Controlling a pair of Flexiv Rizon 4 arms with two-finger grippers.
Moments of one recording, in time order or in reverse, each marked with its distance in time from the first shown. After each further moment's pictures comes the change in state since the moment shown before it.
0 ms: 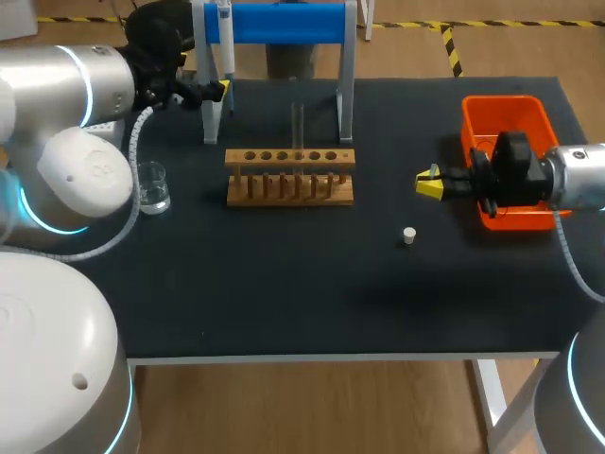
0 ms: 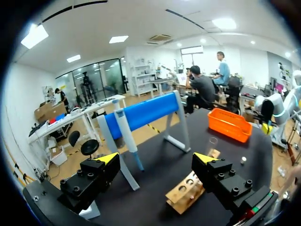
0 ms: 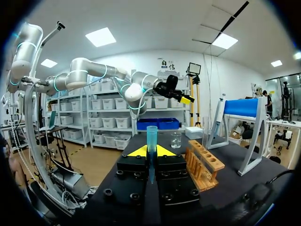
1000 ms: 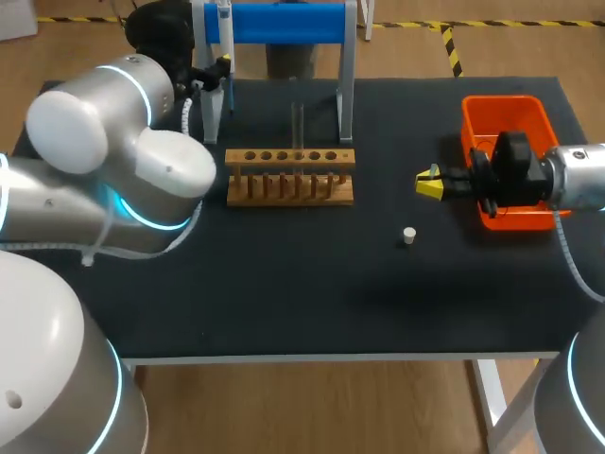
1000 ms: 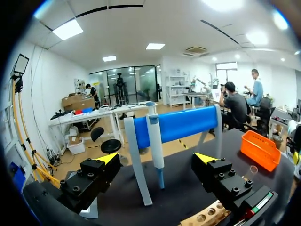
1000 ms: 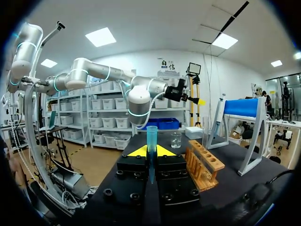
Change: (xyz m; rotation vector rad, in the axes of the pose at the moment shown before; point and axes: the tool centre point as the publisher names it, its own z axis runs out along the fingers) left arm -0.044 -0.009 0.047 0.103 -0.282 -0.171; right arm 0.000 0.000 0.000 0.000 0.000 0.000
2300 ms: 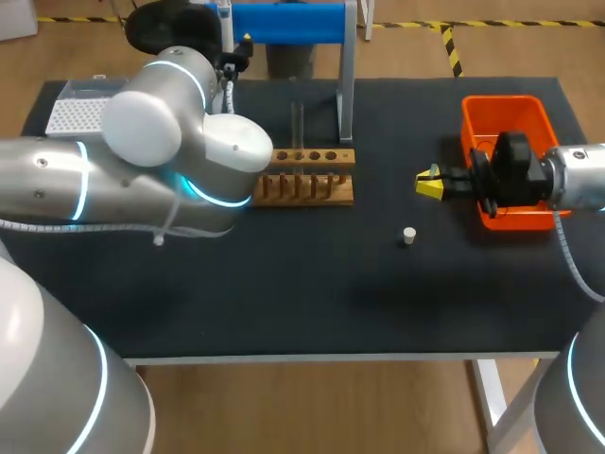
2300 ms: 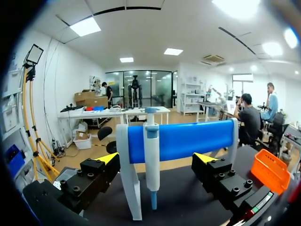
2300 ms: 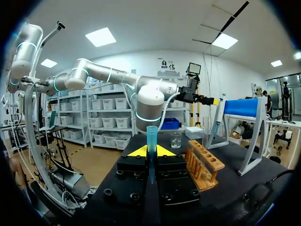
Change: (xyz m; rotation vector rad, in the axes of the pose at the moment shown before) left arm 0.012 -0.015 0.056 0.051 -0.124 -0.108; right arm 0.000 0.000 0.000 0.000 0.000 0.000
